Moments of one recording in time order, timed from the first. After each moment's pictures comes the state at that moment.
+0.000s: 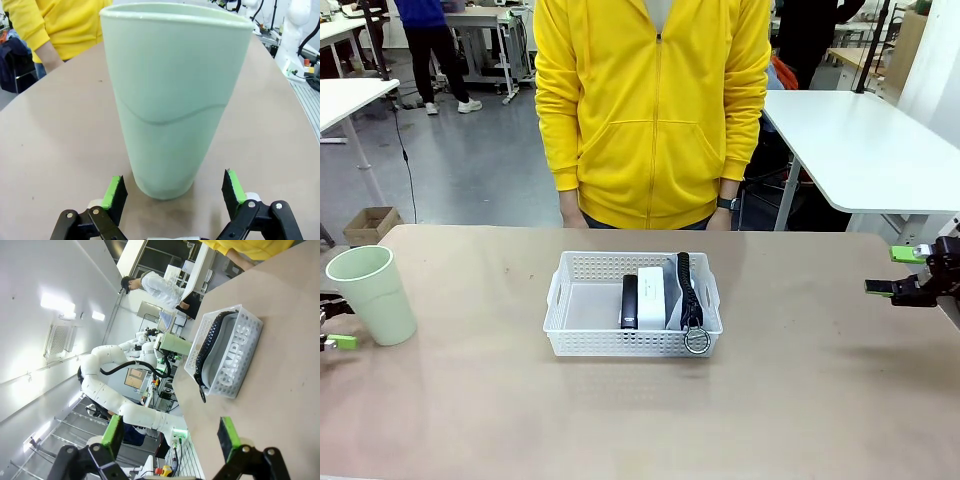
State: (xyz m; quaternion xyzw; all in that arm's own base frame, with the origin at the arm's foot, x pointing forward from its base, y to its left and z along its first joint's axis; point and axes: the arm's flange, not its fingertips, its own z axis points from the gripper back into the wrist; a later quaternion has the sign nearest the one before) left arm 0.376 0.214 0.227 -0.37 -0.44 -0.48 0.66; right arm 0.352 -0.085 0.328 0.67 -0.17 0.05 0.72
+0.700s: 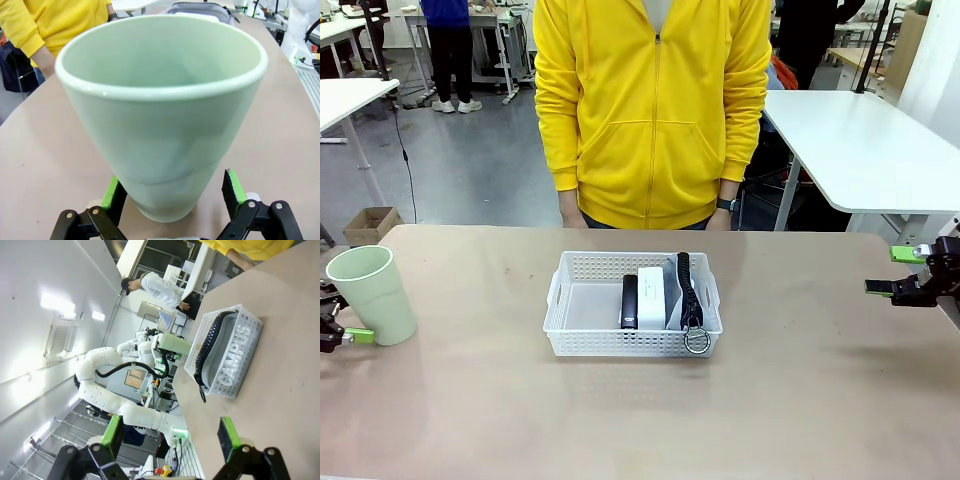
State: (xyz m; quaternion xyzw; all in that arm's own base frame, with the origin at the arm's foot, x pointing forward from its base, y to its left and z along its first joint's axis) left arm 0.379 0.184 0.244 -0.33 -0.43 -0.51 0.67; right arm 0.352 -0.085 0.328 0.67 -0.17 0.05 0.72
